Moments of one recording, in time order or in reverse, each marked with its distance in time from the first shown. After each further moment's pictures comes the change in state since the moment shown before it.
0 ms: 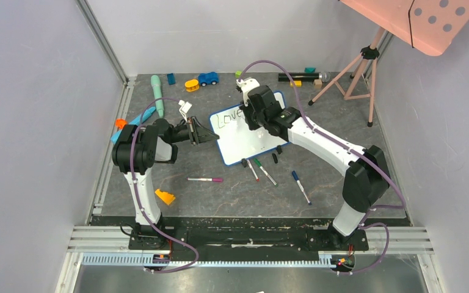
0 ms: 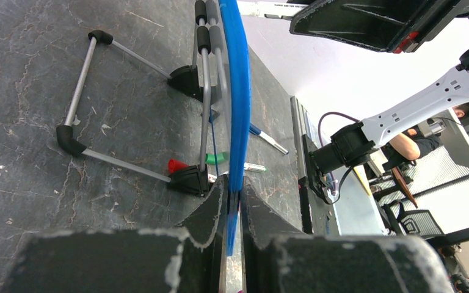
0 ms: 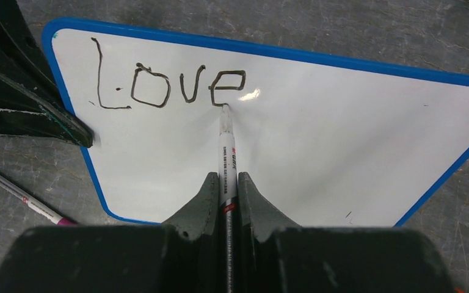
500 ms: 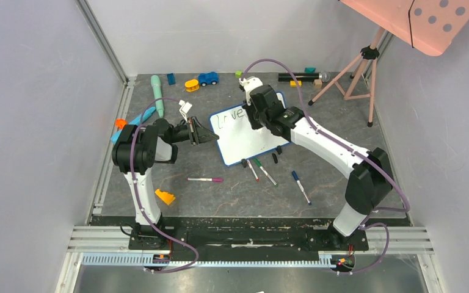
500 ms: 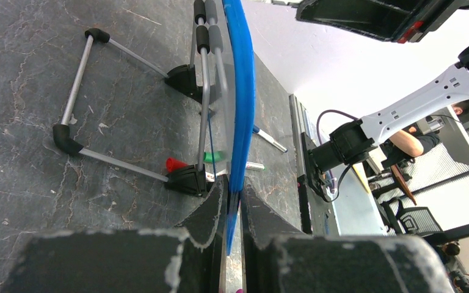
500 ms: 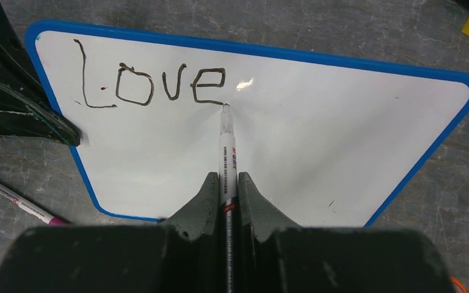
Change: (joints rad) left arm 0.000 0.000 0.000 0.001 0.008 0.000; right arm -0.001 -0.020 0.000 -0.027 0.043 0.000
